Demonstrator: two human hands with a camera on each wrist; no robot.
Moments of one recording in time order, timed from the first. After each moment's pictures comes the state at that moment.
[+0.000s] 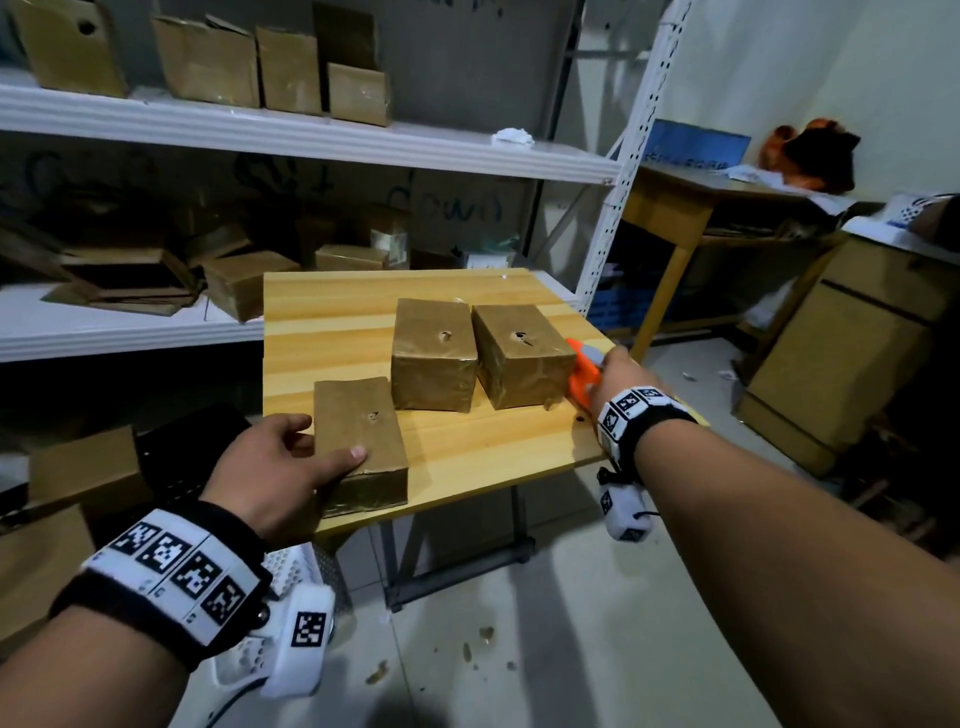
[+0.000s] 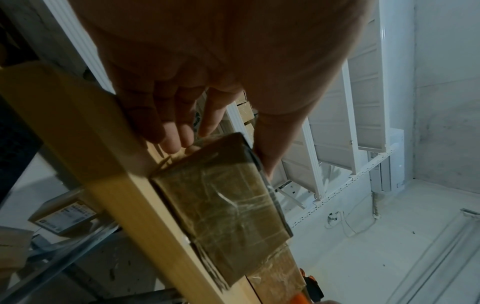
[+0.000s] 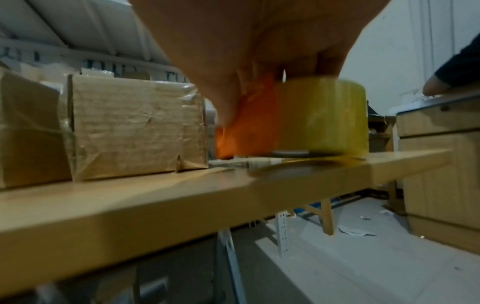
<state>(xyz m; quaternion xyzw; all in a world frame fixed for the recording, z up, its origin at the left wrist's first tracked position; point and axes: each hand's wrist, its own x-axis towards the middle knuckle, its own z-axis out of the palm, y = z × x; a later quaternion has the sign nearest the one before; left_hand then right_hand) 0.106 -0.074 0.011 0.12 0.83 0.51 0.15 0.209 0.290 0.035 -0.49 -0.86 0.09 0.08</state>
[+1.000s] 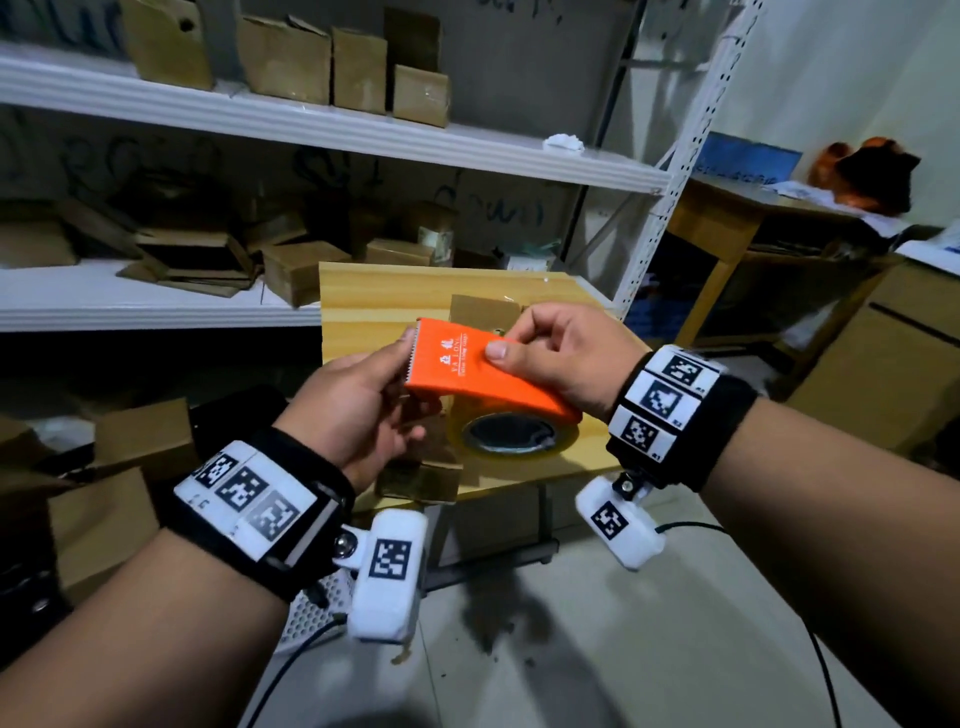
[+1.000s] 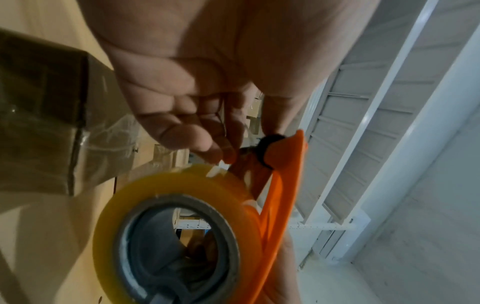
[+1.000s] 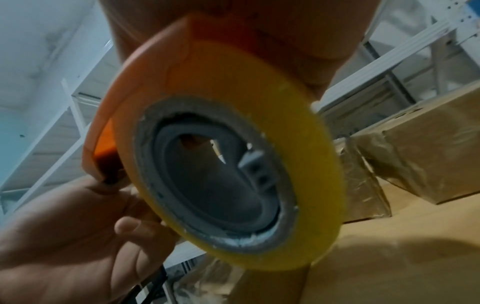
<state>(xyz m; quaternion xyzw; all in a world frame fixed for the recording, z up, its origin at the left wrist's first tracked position) 0.123 -0.067 0.062 0.10 0.53 0.79 0.29 0.213 0.130 0.121 -0.08 -0.87 0.46 0.11</state>
